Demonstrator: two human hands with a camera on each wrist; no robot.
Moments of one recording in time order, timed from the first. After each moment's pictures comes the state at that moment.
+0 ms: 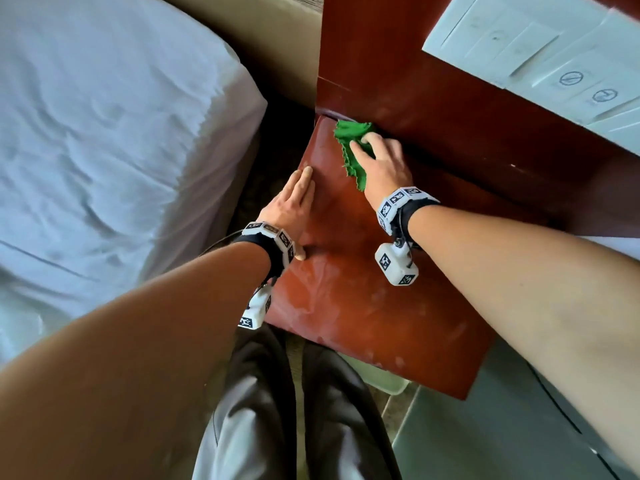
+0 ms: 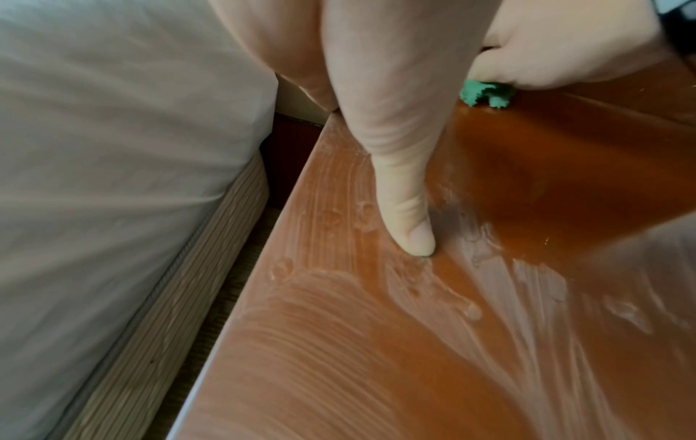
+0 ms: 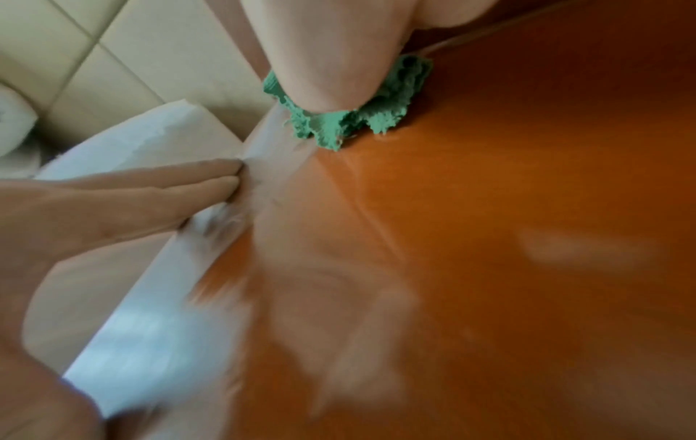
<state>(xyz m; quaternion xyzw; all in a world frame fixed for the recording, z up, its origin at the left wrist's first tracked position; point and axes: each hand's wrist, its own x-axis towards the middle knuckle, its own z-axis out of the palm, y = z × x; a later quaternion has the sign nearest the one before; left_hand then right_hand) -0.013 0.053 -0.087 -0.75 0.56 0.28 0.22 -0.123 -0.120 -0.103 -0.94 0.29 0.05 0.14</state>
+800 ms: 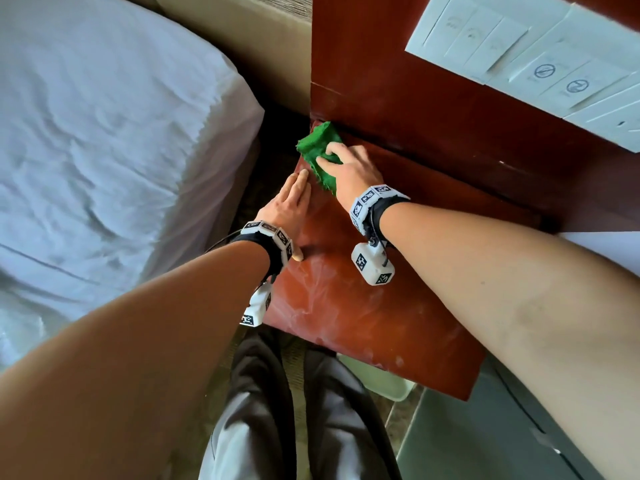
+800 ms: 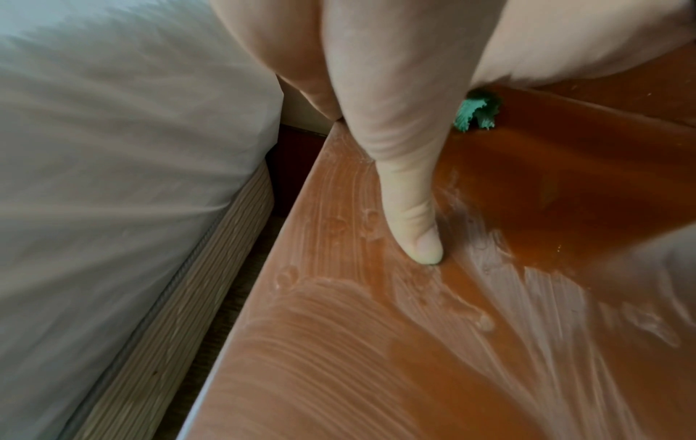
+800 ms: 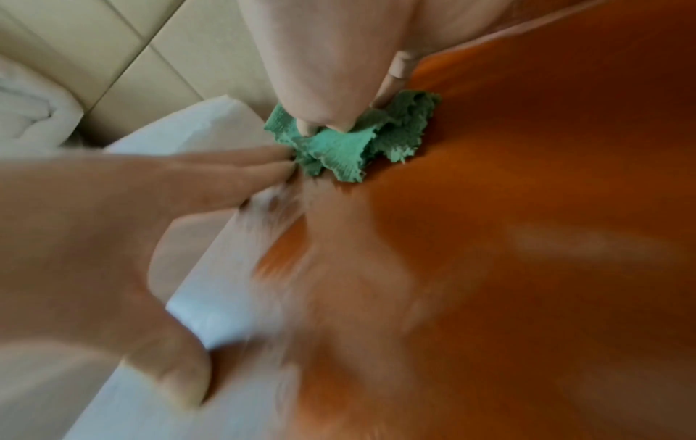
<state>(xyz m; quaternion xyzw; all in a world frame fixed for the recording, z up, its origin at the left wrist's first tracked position) -0.016 0.049 -0.074 -0.75 0.55 0.27 0.24 -0.103 -0.094 -0.092 -0.94 0.25 0.05 0.22</state>
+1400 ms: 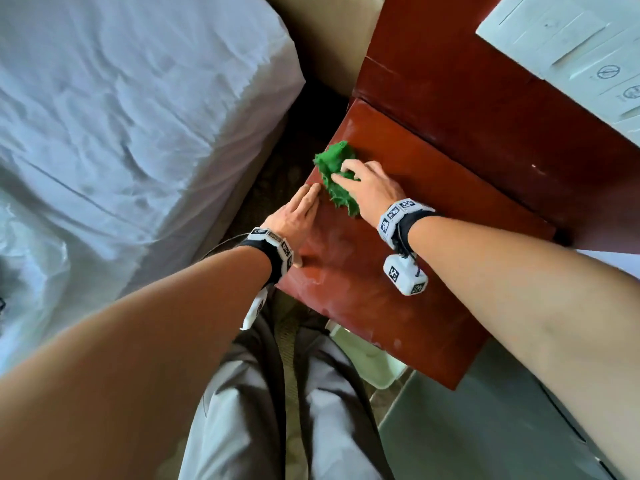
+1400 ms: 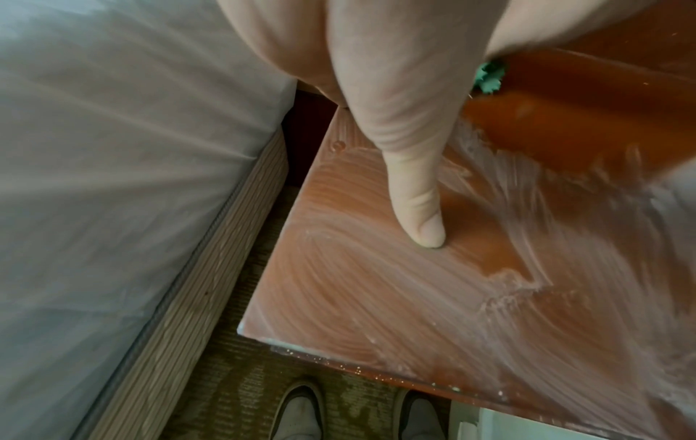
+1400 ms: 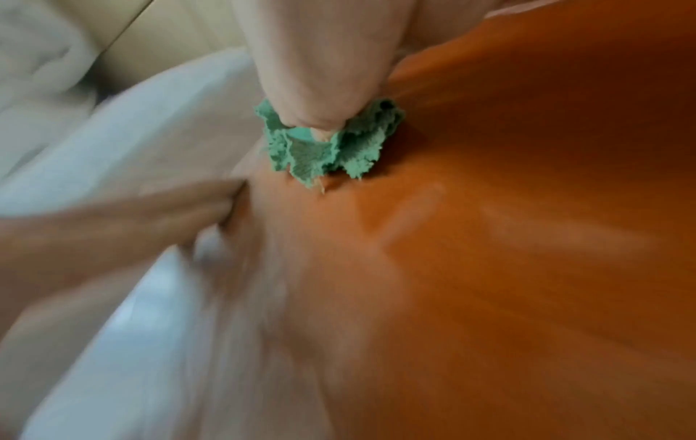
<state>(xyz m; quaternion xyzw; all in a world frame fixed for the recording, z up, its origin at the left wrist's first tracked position) -0.047 0.124 -0.079 -0.74 0.57 0.28 0.24 -0.132 -0.060 -0.095 -0.96 0.13 0.18 0.16</state>
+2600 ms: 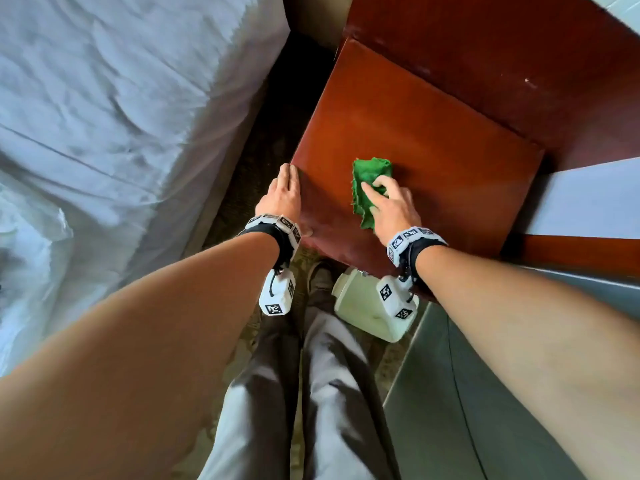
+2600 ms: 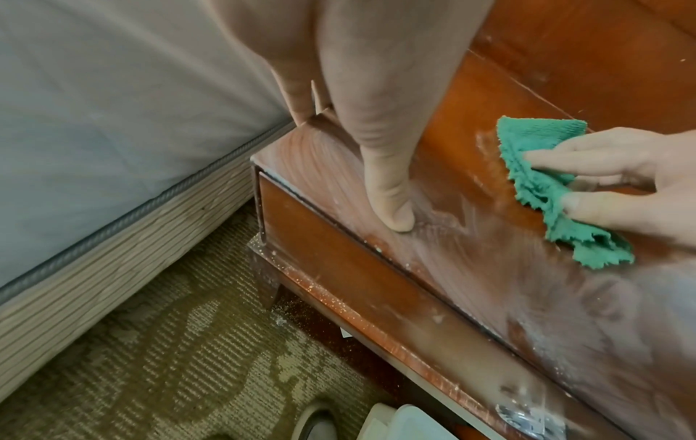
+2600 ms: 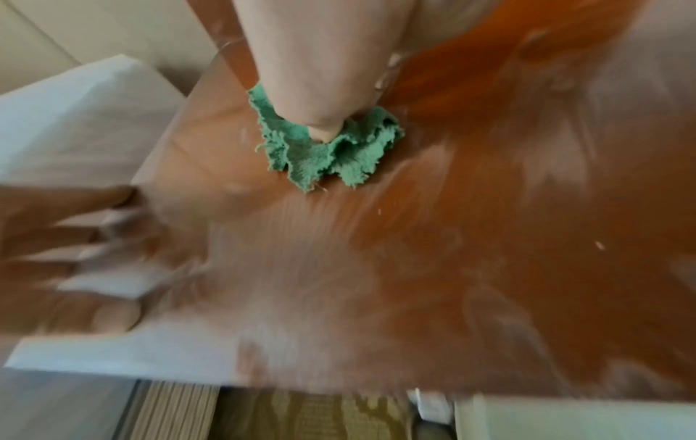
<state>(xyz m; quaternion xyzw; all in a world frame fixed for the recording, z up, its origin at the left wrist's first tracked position) -0.079 0.195 -0.082 -0.84 0.37 0.39 0.02 -0.252 0.051 -0.086 -0.91 0.36 0.14 0.16</state>
